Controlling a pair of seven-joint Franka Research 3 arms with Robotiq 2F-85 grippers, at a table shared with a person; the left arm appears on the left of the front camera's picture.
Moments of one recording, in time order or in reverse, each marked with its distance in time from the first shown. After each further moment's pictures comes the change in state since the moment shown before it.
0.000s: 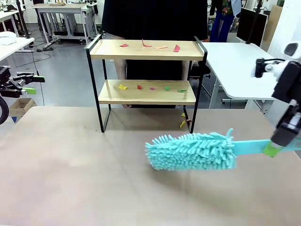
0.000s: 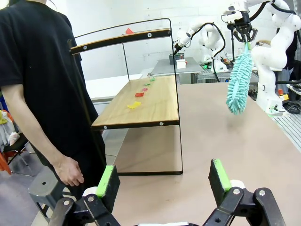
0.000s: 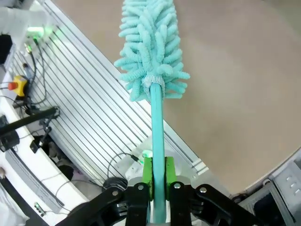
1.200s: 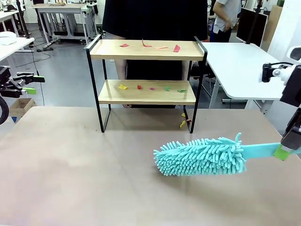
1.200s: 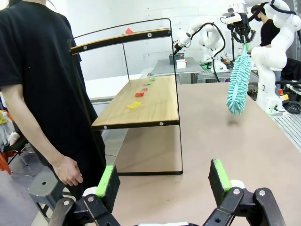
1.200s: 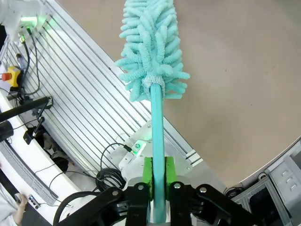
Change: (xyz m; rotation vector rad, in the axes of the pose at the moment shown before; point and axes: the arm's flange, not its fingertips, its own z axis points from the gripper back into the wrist) left arm 0.000 0.000 0.000 0.000 0.000 0.000; right arm -0.009 -0.009 -0.002 -0.014 0.037 0.016
